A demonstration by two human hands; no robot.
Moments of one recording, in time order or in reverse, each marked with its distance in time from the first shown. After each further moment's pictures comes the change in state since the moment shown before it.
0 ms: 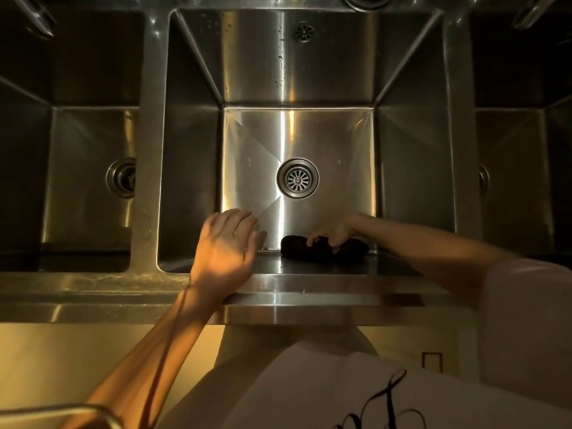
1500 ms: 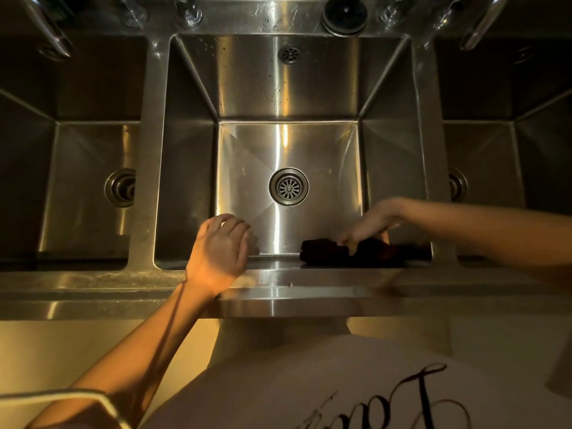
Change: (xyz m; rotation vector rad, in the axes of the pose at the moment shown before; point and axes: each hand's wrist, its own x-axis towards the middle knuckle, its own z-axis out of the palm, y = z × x) left_hand -0.002 -0.003 0.007 0.062 0.002 0.070; right_hand -0.115 0.008 -0.007 0.143 -0.168 0.225
